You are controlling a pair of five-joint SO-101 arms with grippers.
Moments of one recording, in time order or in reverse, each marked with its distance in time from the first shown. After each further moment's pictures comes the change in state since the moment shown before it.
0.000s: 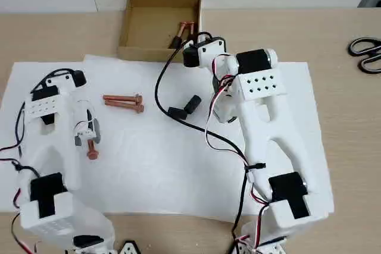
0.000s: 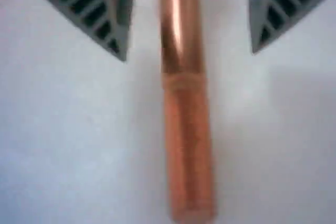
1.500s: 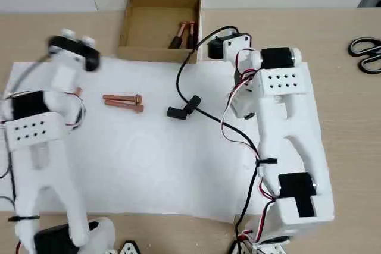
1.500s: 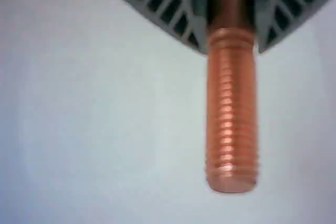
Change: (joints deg) left arm 3.5 -26.2 0.1 4.1 -35.7; right arm 8.8 0.0 0.0 -0.4 0.0
